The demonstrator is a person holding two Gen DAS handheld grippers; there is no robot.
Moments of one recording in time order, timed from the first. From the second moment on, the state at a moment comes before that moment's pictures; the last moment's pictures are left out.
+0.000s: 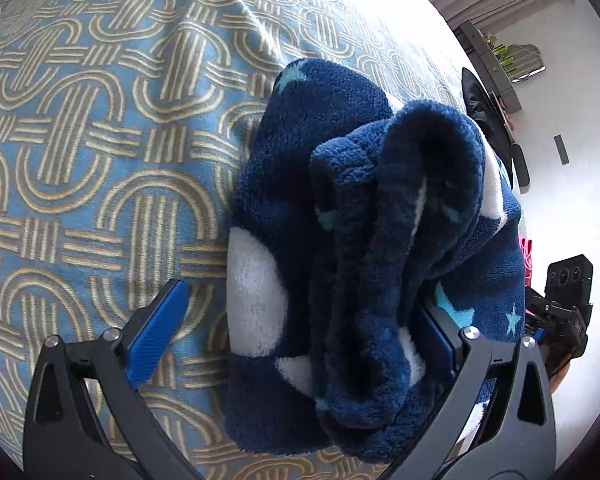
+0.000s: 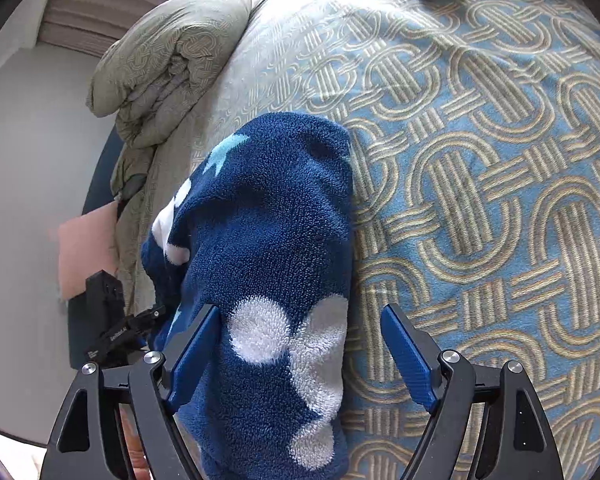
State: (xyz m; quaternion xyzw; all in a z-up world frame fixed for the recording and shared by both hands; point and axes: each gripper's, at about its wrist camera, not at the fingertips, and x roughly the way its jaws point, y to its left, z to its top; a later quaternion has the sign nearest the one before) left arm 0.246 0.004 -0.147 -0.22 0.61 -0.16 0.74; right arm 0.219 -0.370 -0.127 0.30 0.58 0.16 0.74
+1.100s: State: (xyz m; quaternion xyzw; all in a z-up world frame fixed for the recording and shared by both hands) left arm 0.257 -0.052 -0.141 -0.16 0.59 -0.23 0.76; right arm 0.244 -0.322 -0.154 0.27 0.60 0.20 0.72
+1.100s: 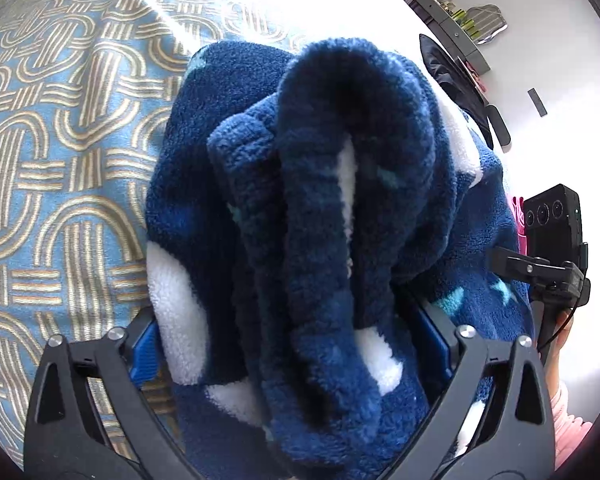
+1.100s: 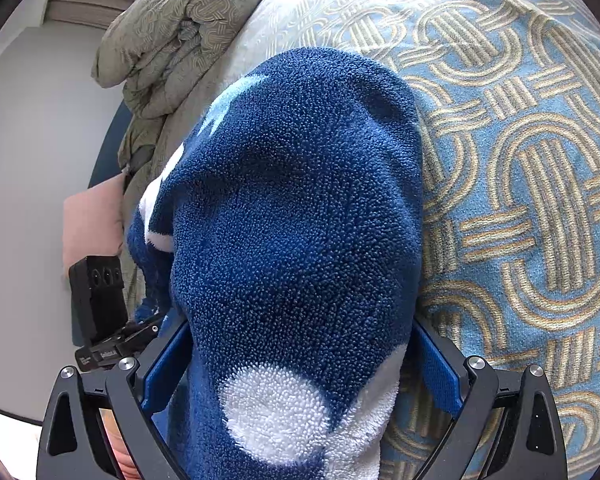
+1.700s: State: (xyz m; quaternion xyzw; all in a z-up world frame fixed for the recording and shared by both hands) left arm 0.218 -0.069 -0.063 -0.08 0.50 -0.24 0.83; right arm 0.212 -0.311 -0.080 0.20 0.53 0.21 0.80
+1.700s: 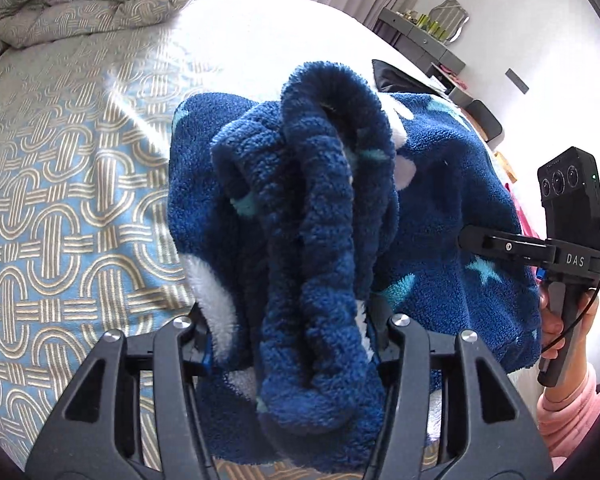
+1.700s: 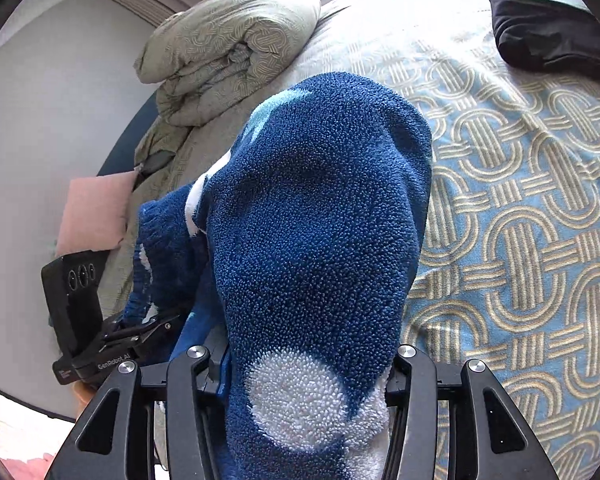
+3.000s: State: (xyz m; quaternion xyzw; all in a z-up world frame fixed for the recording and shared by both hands) left arm 0.163 -0.505 0.088 0.13 0.38 -0.52 0.75; right arm -0.063 -0.673 0.076 0.29 0.30 -0.06 0.91
